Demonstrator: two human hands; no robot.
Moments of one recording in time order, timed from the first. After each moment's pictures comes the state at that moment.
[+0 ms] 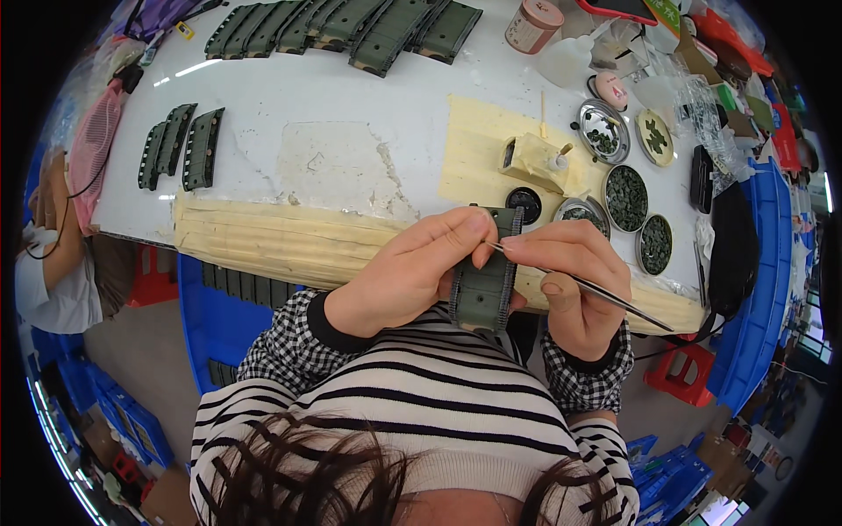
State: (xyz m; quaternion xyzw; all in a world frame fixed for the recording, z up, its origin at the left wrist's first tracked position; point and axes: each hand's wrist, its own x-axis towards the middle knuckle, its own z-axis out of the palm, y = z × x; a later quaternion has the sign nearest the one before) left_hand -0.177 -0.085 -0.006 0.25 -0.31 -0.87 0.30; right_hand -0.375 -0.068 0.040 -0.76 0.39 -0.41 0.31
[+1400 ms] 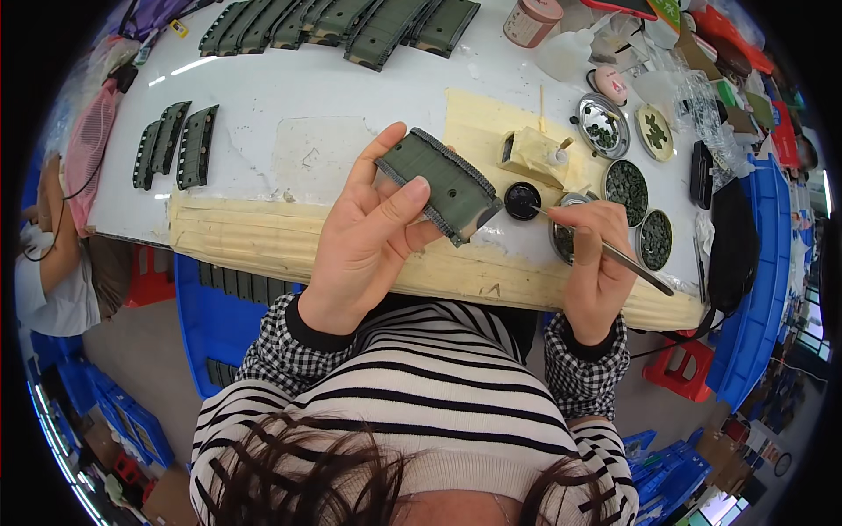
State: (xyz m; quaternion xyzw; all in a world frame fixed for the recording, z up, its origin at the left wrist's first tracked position) left_hand -0.164 -0.090 -0.004 0.28 -0.25 -0.77 0.52; right_hand -0.390 -0.066 0.009 -0.71 0.52 -0.45 0.19
